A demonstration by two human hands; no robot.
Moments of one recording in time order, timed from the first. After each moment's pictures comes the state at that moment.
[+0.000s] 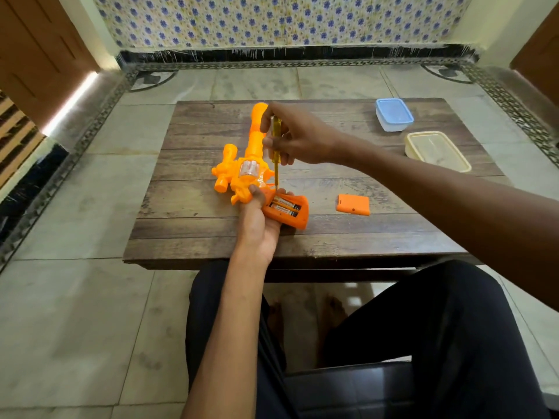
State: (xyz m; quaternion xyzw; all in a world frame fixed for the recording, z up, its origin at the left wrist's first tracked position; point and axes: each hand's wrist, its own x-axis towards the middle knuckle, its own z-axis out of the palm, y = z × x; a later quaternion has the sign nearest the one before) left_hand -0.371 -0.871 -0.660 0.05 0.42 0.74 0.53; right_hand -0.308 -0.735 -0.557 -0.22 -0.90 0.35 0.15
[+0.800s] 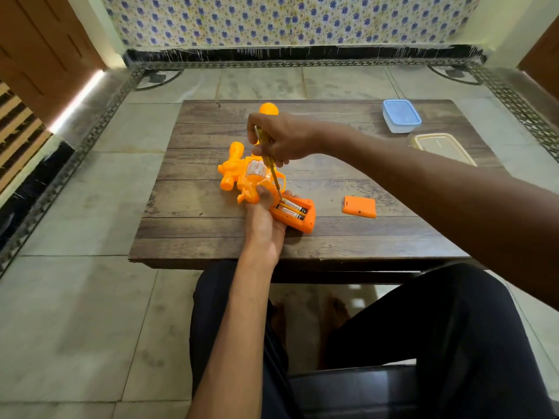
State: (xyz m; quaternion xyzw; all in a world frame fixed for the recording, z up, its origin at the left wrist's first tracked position) left_hand -0.371 -0.868 -0.666 0.08 0.44 0.75 0.50; right_hand -0.344 -0.734 -0.549 -0.24 -0.93 0.29 -0.01
